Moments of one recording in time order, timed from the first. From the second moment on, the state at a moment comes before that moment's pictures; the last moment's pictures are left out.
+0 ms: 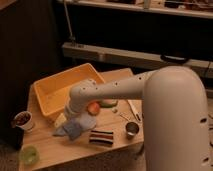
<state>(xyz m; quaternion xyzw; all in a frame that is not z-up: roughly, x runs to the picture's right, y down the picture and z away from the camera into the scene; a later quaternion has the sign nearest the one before) -0.206 0.163 0.767 -0.42 -0.04 0.46 0.78</state>
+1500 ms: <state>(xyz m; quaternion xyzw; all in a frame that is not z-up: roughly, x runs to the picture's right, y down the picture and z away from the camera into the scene) -0.238 0.199 0.820 -0.39 0.01 0.39 0.83</state>
